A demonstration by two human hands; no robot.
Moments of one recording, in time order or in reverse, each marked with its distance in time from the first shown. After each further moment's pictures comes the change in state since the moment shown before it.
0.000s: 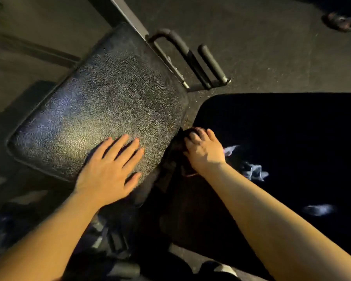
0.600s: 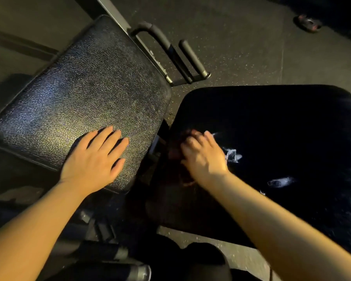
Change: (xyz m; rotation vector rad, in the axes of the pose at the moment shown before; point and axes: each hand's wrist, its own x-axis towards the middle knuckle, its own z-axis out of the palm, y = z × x) left_hand -0.001 0.003 0.002 -0.023 0.107 -0.024; right_hand -0.077 0.007 -0.018 -0.043 0.048 0.019
